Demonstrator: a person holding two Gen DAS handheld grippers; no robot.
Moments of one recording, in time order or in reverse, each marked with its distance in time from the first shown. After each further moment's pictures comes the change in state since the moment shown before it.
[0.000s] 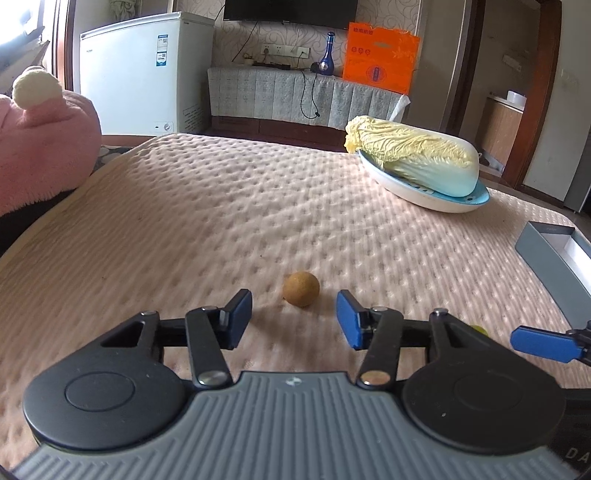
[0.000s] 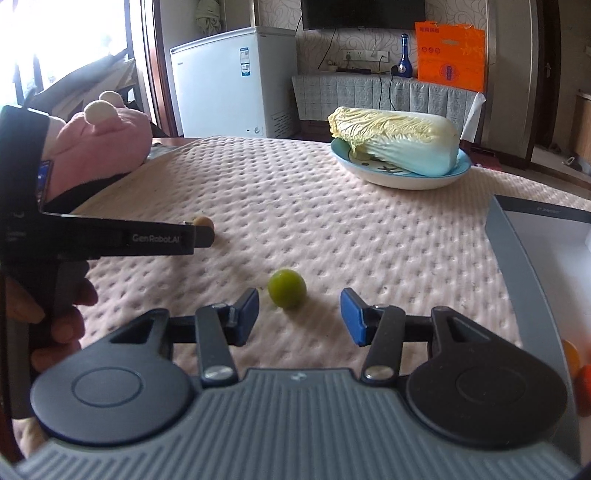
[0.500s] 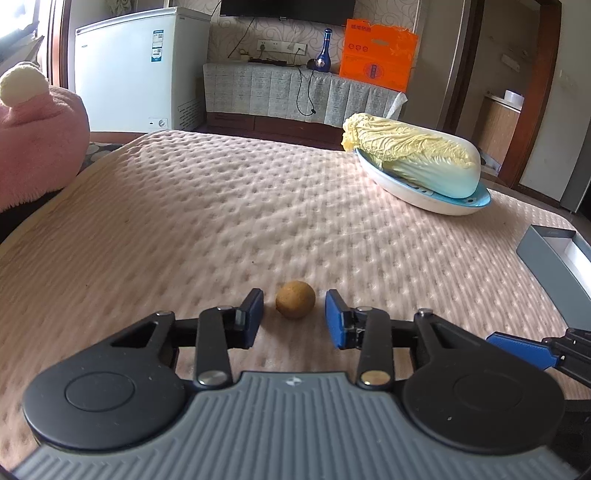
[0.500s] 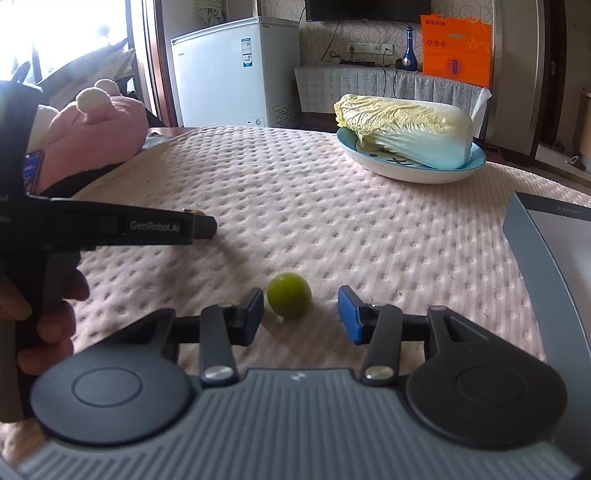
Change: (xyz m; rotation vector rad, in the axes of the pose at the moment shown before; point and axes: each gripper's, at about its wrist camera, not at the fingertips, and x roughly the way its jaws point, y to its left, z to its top) left arm 0.012 -0.002 0.007 -0.001 0.006 -0.016; right arm 0.021 0.003 0.001 -0.014 0.021 -0.002
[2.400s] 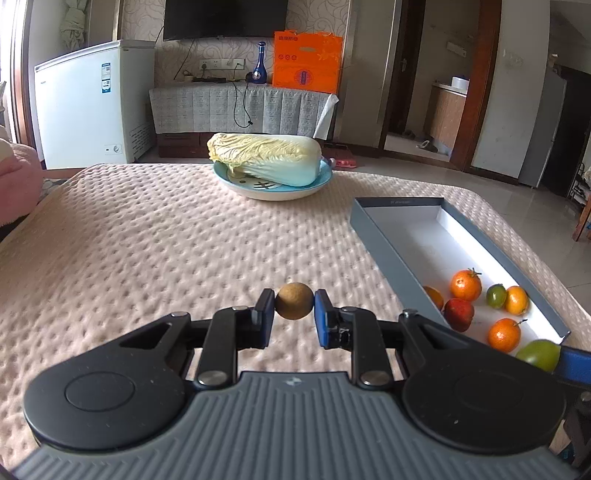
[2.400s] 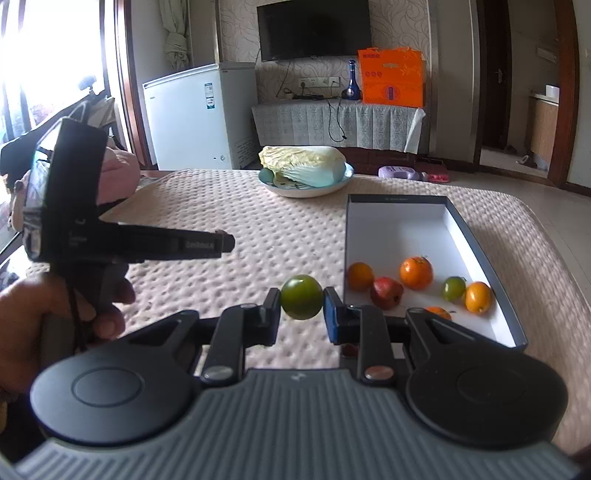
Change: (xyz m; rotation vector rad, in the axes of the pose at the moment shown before) left arm -0.124 -0.169 -0.040 0.110 -0.023 -0.096; right arm -0.217 -0.075 -0.057 0.085 -0.094 -0.094
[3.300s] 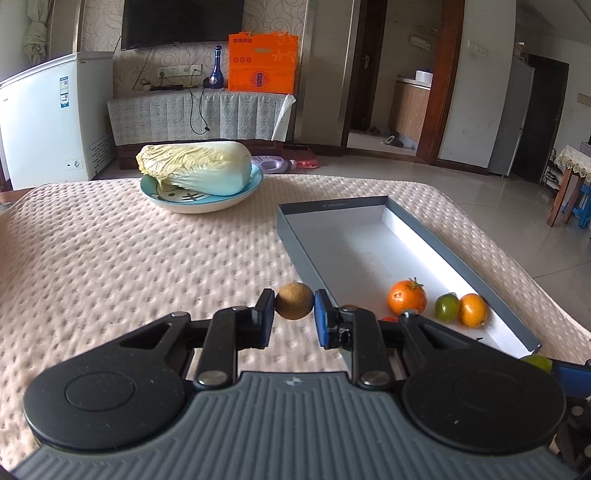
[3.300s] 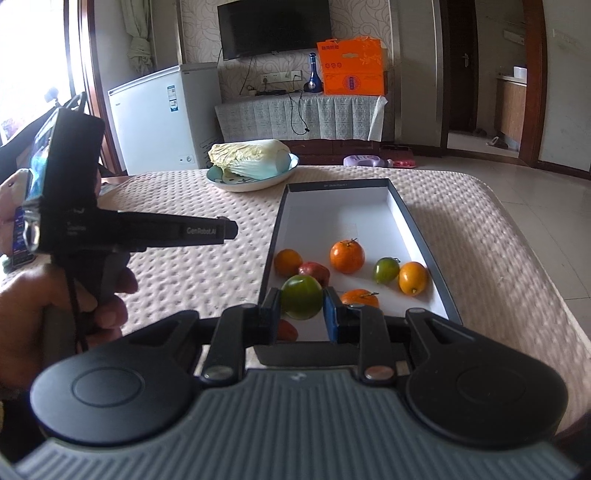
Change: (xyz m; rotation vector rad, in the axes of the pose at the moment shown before) left arm 0.032 -0.070 0.010 0.070 -0.006 -0.096; right arm -0.012 -0.052 -0.011 0.069 0.013 -0.079
